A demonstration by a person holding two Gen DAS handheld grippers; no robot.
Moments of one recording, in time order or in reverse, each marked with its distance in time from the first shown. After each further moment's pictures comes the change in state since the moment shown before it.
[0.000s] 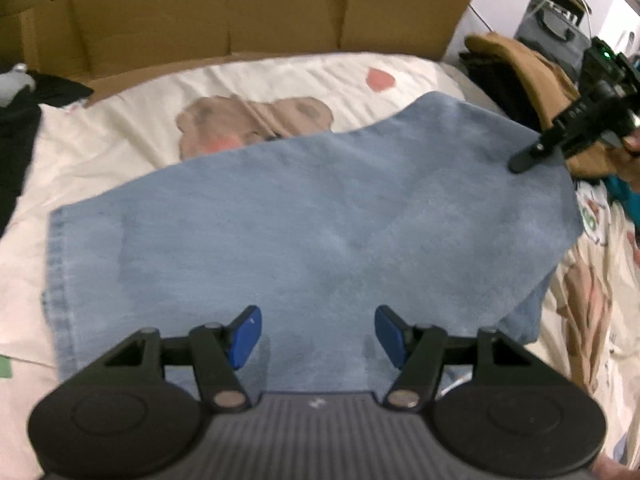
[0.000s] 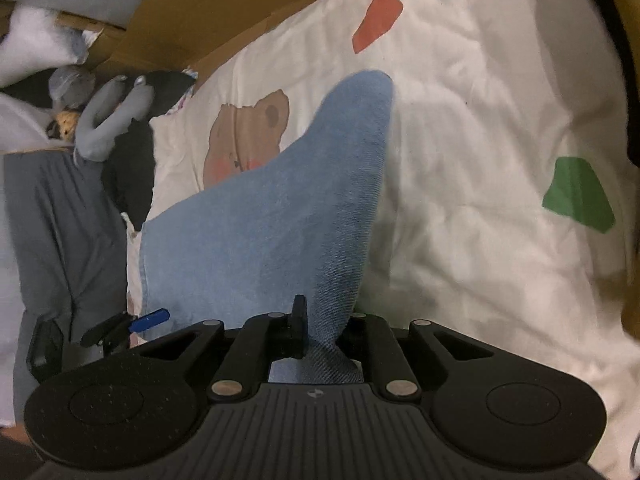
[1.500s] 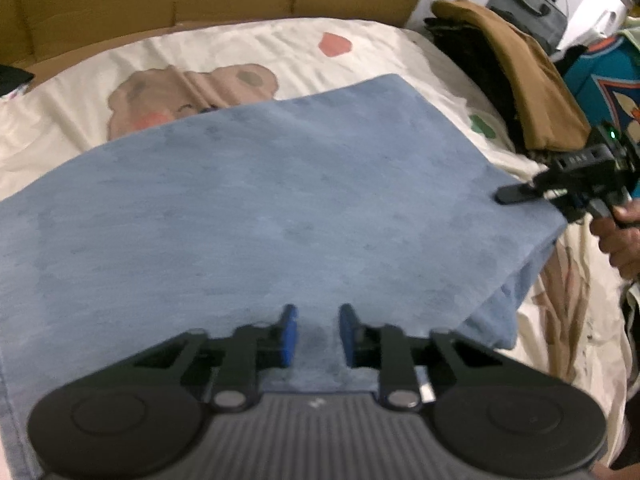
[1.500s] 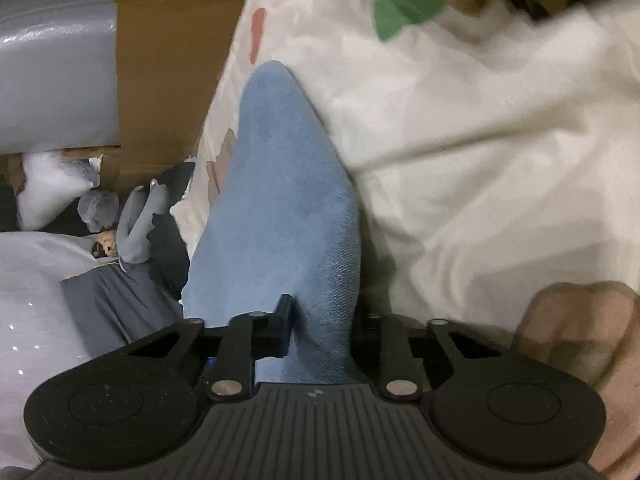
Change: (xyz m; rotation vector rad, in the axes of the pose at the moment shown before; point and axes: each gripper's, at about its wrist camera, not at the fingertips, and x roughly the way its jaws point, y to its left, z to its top) left arm 0.029 -0.025 0.012 0.054 0.087 -0.128; right arm 0.017 -0.077 -0.091 0.389 -0.209 0.239
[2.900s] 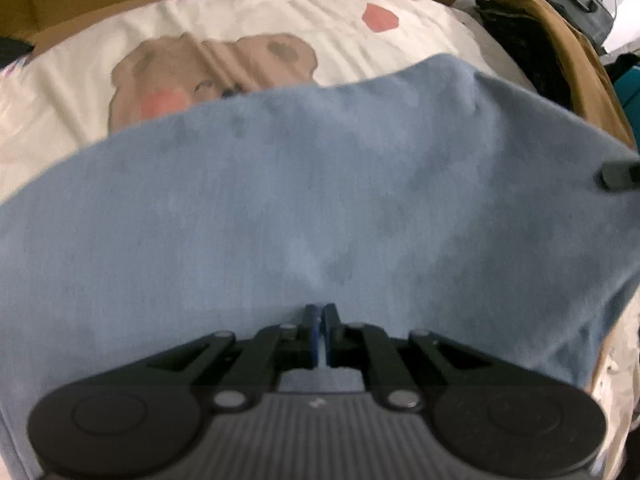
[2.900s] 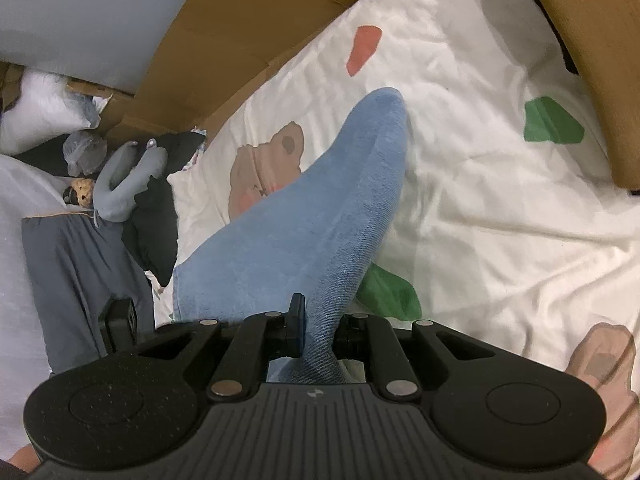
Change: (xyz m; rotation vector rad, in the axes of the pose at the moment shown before) left arm 0.044 0.020 0.042 -0.071 0.096 0.055; right arm -0.021 0.123 -0.011 -0.236 -0.006 -0.185
